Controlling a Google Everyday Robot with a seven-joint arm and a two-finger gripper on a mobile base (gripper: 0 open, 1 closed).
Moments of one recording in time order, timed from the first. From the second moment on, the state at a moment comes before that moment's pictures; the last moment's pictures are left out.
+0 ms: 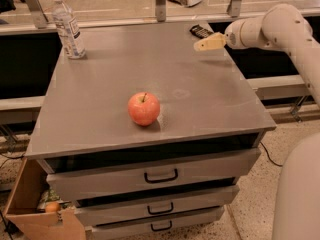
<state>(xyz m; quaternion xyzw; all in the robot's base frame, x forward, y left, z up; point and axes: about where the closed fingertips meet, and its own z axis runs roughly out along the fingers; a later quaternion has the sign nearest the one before) 0.849 -0.211 0.878 -0.27 0.80 0.10 0.53</state>
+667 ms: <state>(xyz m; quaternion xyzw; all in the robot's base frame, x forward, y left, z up) 0.890 -0.203 0.863 -0.24 0.79 0.11 0.55</state>
